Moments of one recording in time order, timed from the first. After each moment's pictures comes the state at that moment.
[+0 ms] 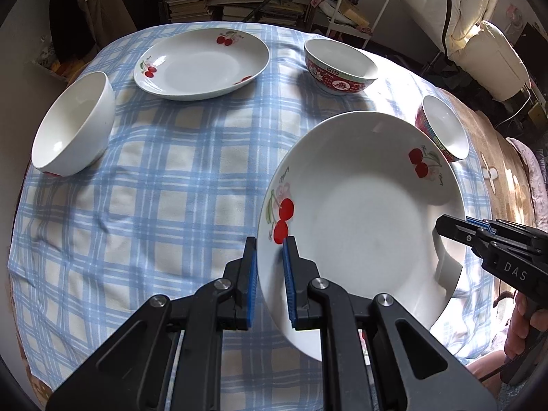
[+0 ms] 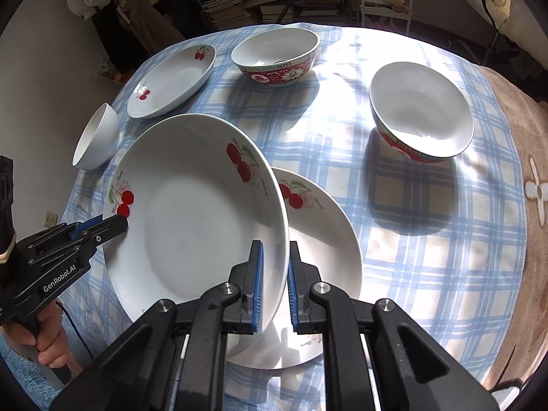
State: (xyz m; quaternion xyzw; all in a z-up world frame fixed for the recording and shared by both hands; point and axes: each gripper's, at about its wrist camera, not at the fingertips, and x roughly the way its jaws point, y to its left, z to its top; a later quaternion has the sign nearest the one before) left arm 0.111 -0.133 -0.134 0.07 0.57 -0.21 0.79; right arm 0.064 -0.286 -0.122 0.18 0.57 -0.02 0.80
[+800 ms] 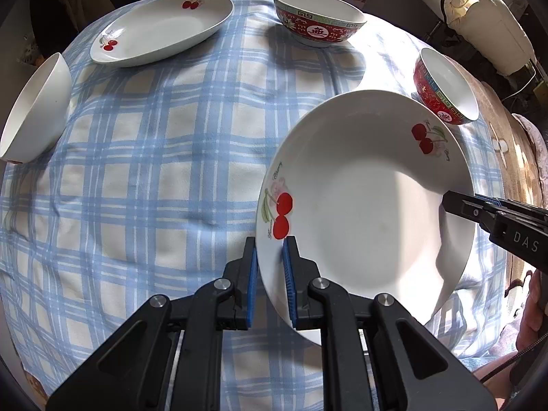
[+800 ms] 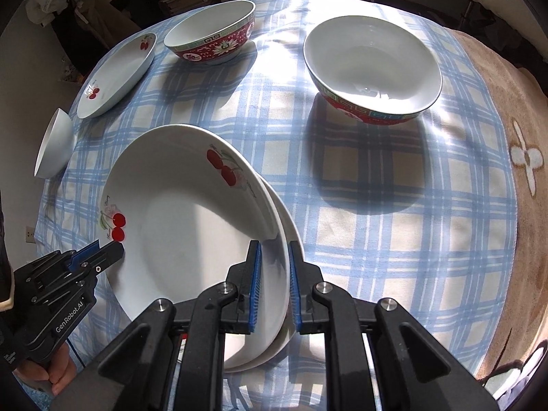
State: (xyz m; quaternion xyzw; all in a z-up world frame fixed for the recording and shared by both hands) left arm 0.094 -0.171 -0.178 0.10 0.60 -0.21 0.77; right arm 0.057 -0.319 -0.152 0.19 0.61 -0.08 0.77
